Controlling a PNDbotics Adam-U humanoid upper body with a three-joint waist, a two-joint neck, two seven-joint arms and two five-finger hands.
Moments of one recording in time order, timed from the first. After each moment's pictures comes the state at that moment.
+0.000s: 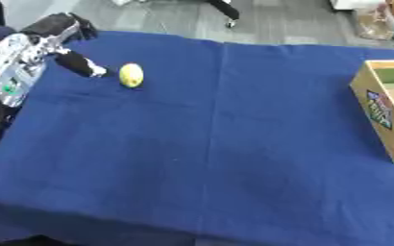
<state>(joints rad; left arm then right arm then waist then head) -0.67 0.73 -0.16 -1.17 -0.77 0.13 -0.32 -0.19 -0.57 0.22 -1.98 0.40 -0.41 -0.10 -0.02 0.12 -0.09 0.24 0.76</state>
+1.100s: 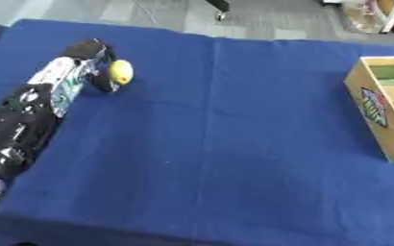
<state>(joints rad) -0.74 0.61 -0.16 -0.96 -0.93 0.17 -0.21 -0.19 -0.53 0.24 -1.98 0.37 -0.41 -0.08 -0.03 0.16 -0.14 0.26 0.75</state>
